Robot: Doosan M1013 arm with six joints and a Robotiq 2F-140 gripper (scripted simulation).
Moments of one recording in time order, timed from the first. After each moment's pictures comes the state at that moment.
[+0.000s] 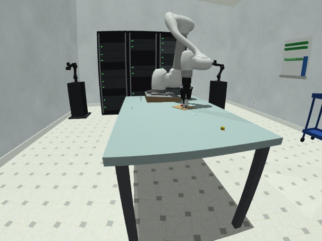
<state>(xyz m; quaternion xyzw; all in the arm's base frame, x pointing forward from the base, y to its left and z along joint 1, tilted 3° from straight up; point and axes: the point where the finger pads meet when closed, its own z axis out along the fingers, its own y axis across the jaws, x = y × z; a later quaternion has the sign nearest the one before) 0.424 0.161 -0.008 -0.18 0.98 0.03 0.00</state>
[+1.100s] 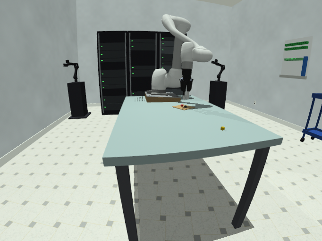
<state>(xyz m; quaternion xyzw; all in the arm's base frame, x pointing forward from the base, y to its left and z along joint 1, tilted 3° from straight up) 0.424 0.158 0.059 -0.18 0.98 0.03 0.00</state>
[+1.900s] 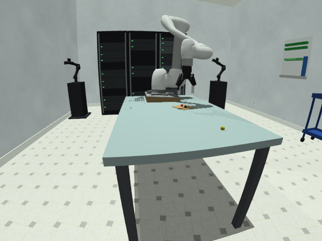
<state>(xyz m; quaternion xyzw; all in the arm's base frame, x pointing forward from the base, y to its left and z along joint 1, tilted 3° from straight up) 0.424 0.157 0.082 -0.18 0.98 0.03 0.00</state>
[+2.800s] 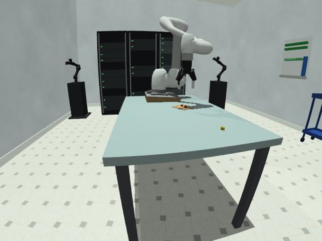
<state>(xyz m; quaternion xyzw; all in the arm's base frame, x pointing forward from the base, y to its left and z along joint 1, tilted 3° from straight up) 0.424 0.155 0.123 -0.18 0.98 0.03 0.00</state>
